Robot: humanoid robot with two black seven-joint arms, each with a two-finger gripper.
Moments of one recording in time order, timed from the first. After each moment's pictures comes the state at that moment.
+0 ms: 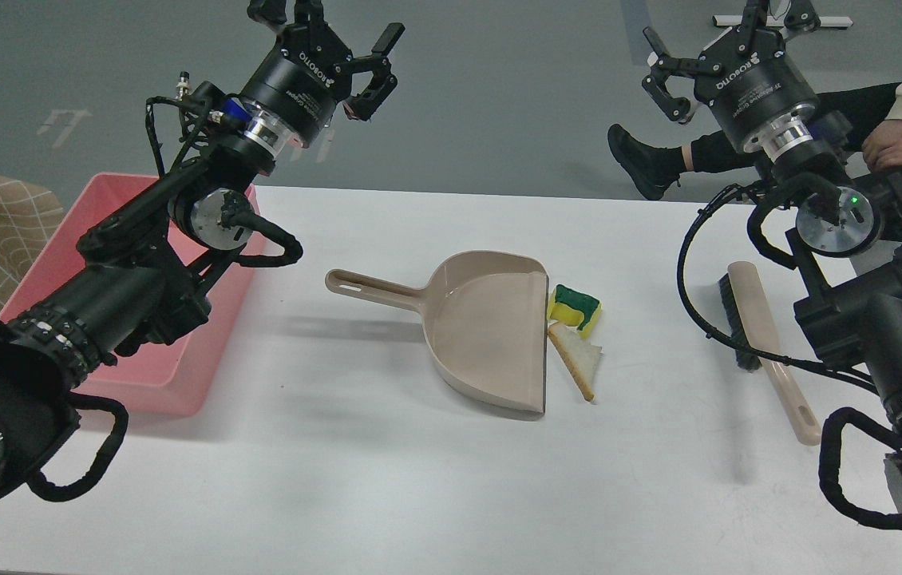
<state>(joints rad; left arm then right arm) -0.95 0.22 -0.73 -0.71 0.19 -0.49 -0.46 0.86 -0.08 1.36 0.70 -0.36 0.49 -0.02</state>
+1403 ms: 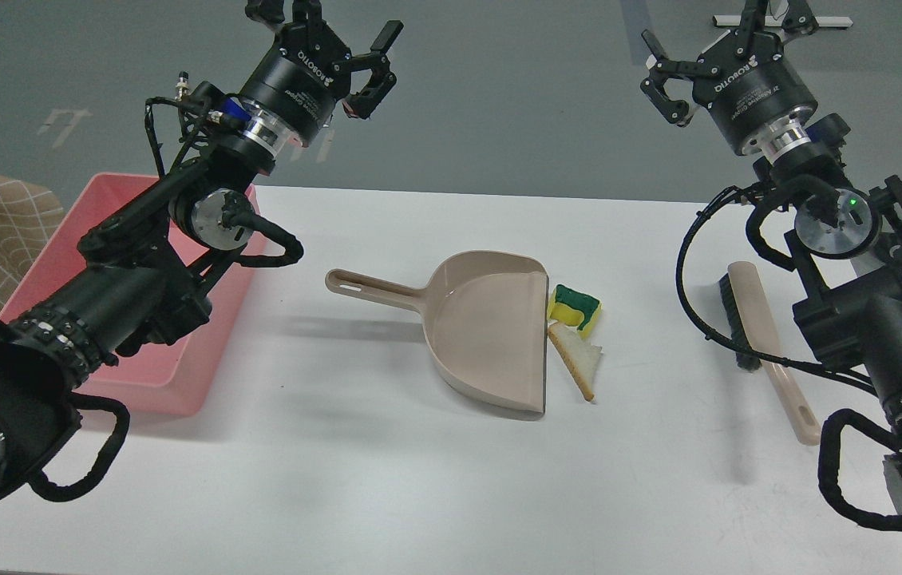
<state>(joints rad) -0.94 0.22 -0.74 -0.71 0.19 -0.49 -0.47 0.86 -0.08 1.36 0.70 -0.36 0.49 -0.02</state>
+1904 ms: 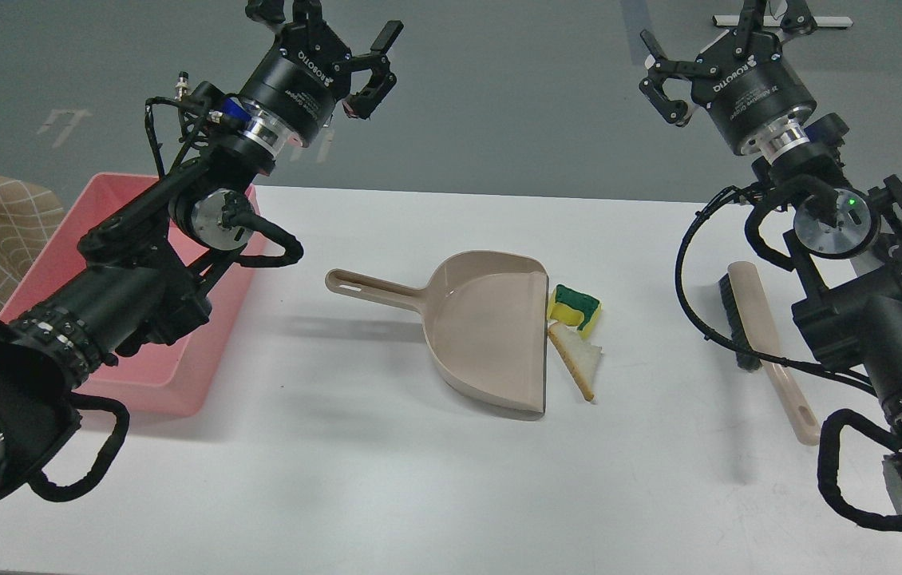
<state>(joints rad) -0.94 0.22 -0.74 -0.71 0.19 -0.49 -0.47 0.86 -0.08 1.35 0.70 -0.36 0.49 -0.02</state>
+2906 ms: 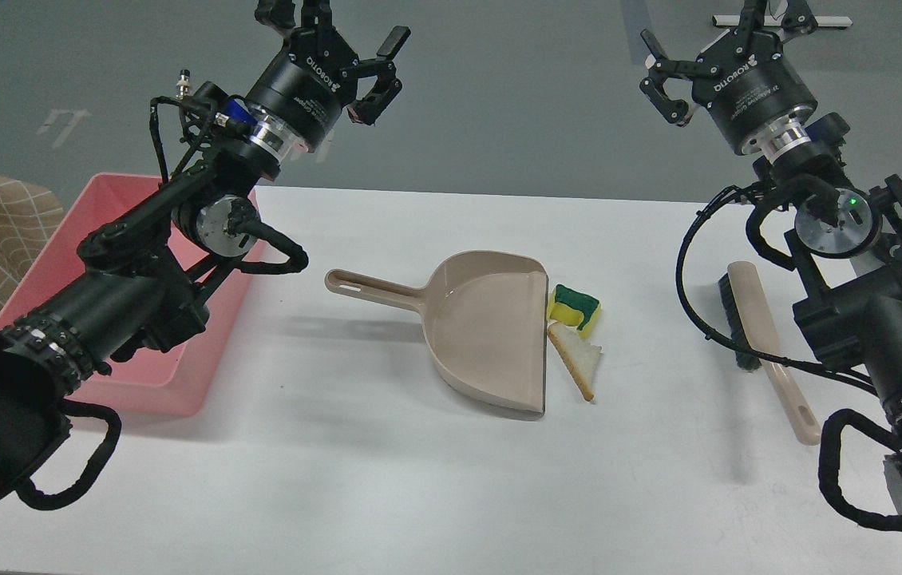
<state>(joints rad) -0.92 0.25 -0.72 -0.82 0.26 -0.38 -0.49 0.86 -0.08 1.35 0.70 -0.36 0.49 -0.02</state>
